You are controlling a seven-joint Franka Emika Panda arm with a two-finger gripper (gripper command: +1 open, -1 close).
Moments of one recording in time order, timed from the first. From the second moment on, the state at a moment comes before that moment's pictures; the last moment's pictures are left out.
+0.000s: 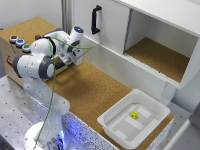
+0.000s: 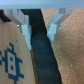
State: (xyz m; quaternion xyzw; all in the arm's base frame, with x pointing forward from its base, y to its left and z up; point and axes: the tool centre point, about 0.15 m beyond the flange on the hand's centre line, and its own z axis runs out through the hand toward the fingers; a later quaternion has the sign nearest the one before) arm 0.355 0.188 0.321 -0.98 0.08 0.02 0.15
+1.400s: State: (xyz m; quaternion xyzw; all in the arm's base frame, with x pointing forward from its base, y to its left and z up) arm 0.356 0.118 0.345 -0.98 0.07 0.00 0.16
